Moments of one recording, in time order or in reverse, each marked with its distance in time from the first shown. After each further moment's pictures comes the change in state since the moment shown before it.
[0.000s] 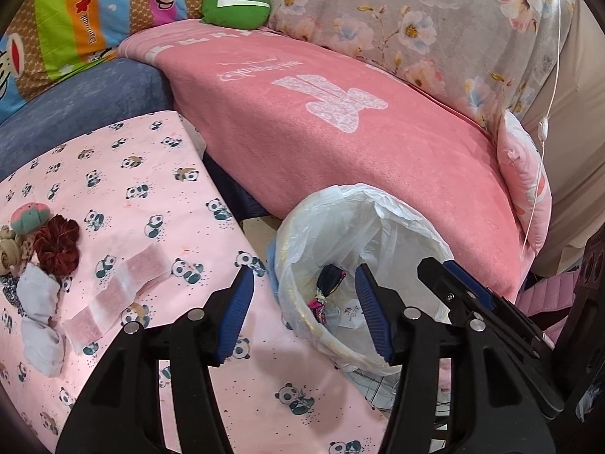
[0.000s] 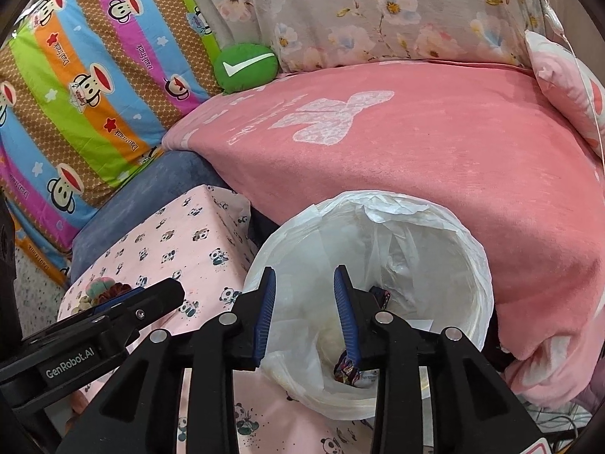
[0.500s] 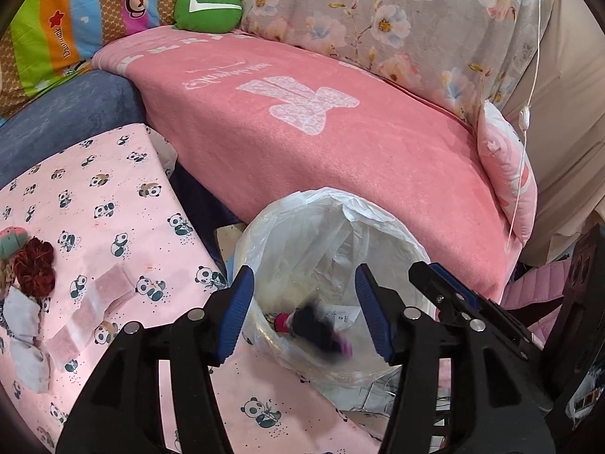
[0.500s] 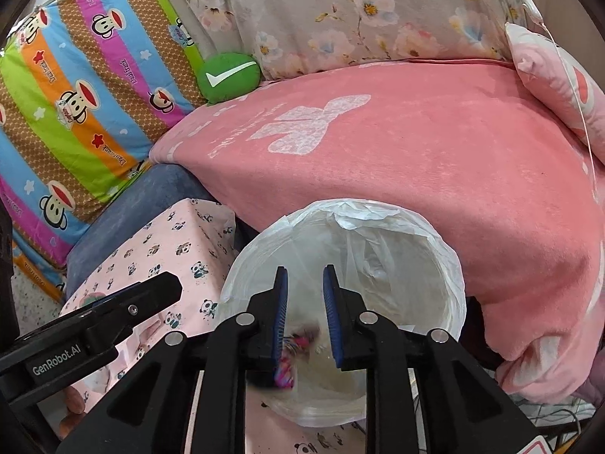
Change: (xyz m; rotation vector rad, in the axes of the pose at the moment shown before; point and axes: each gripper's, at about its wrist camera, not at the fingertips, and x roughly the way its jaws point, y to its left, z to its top) left arm 0.013 -0.032 0.010 0.060 0.009 -0.056; right arm -0.004 -0.030 0.009 0.052 -0.021 -0.031
